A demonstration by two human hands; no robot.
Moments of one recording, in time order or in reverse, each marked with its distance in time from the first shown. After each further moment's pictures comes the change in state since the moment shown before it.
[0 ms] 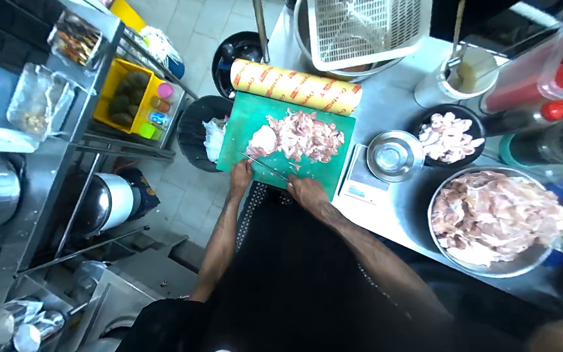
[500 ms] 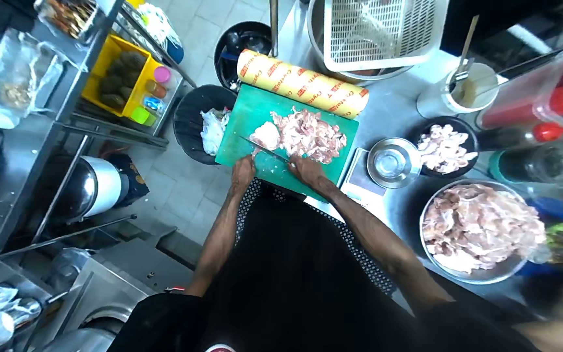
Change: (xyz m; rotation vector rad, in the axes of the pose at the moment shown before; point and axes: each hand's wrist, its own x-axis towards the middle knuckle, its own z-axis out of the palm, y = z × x) left_hand -0.001 -0.002 0.013 0.042 0.004 0.047; right_hand 0.079 0.024 -0.008 -0.054 -0.020 -0.064
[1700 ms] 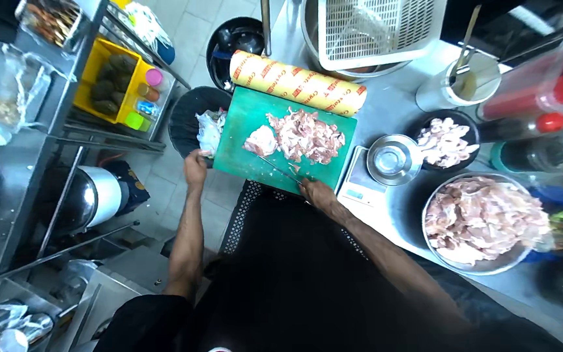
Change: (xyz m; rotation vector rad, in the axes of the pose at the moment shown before) left_hand 0.053 -0.107 -0.088 -0.084 0.167 -0.220; right_hand -0.058 0.022 0.032 0.052 -0.134 0.140
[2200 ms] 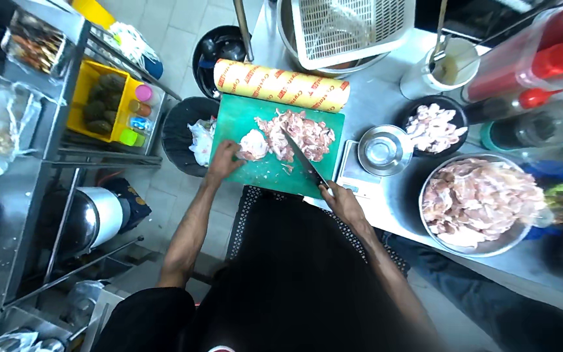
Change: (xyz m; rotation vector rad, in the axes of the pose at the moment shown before) left_hand 0.020 0.091 0.046 0.143 -0.301 0.658; right_hand -0.076 0.047 -0.011 0.396 0.292 0.076
